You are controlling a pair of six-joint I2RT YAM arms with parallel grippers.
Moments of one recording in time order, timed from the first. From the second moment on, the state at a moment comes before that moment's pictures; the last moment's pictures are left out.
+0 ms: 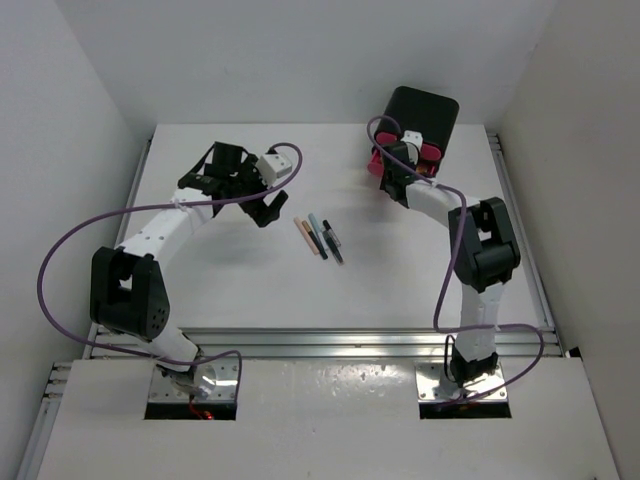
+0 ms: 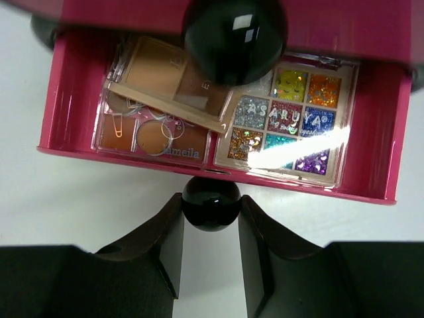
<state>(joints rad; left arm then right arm) -0.25 1.58 1.29 -0.48 0.37 0.55 0.30 2.01 1.37 -0.08 0.47 0.37</state>
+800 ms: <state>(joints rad) -0.25 1.59 1.29 -0.48 0.35 0.55 0.21 2.14 1.50 0.06 0.38 0.23</state>
